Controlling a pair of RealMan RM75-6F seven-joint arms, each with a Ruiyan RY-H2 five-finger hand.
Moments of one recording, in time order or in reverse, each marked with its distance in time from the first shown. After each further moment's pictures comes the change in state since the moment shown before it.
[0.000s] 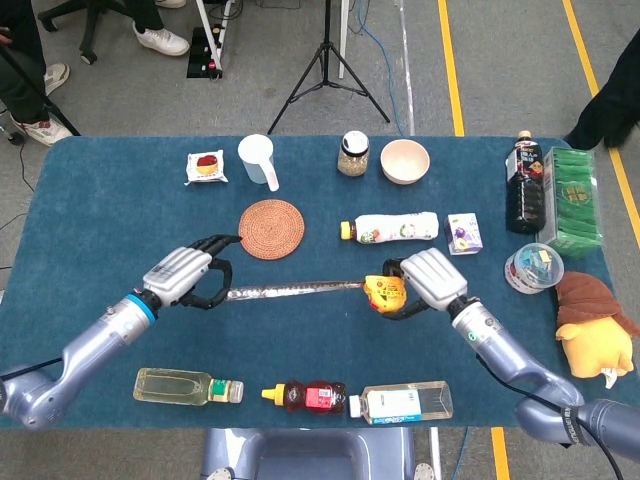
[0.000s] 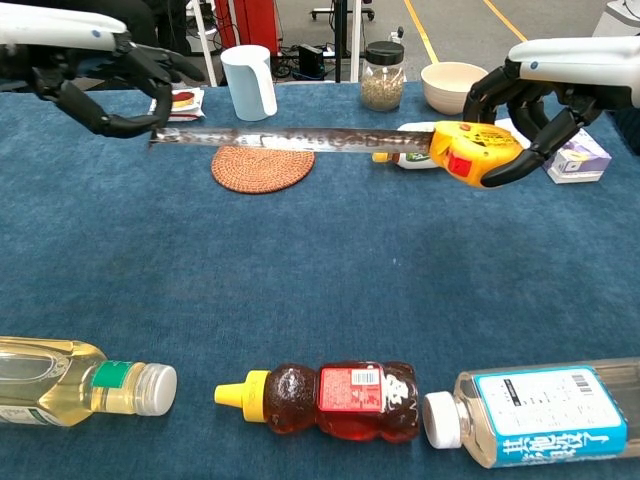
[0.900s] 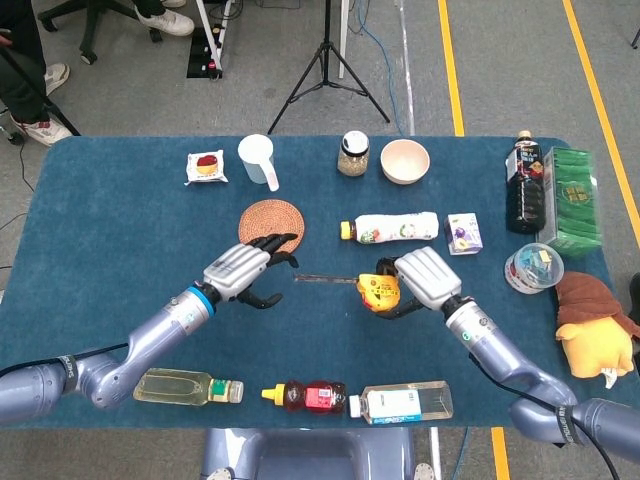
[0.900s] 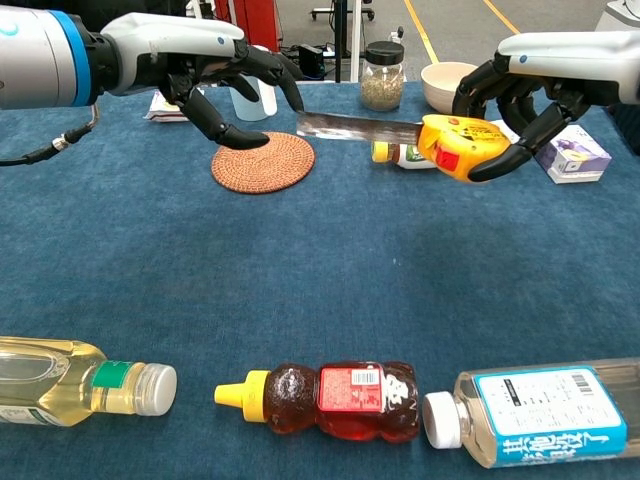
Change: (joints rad) left arm -0.145 -0.182 -0.059 0.048 -0.189 -0.028 0.182; right arm 0.003 -0.012 0.014 -0.013 0.020 0.006 -0.019
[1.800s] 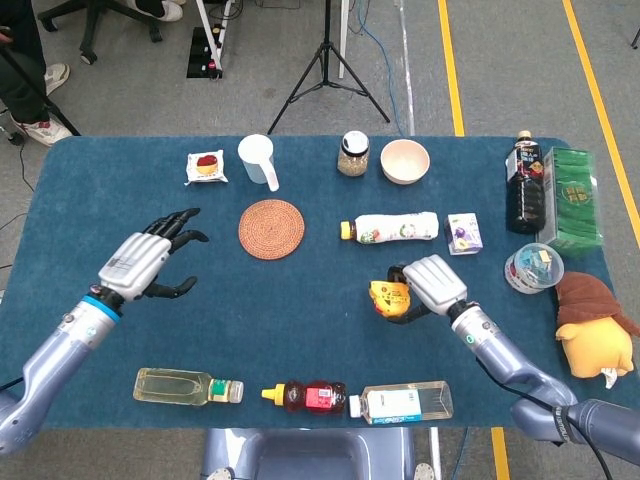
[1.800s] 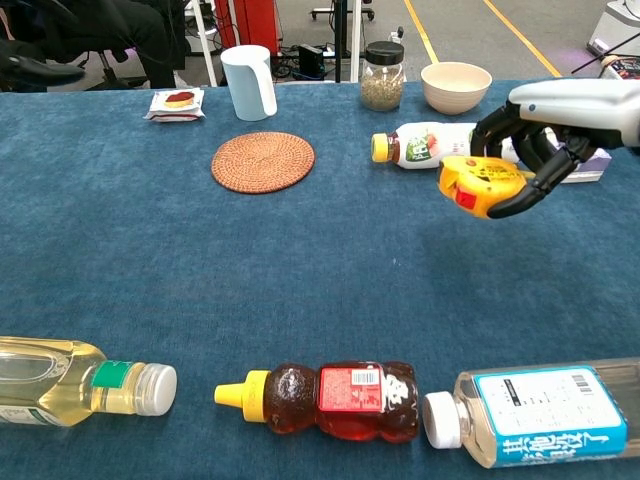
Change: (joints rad) left arm 0.263 0.324 0.079 -0.163 0.162 0.261 -0.065; right arm -0.016 -0.066 -0.052 0.123 -0.018 -0.022 -0.009
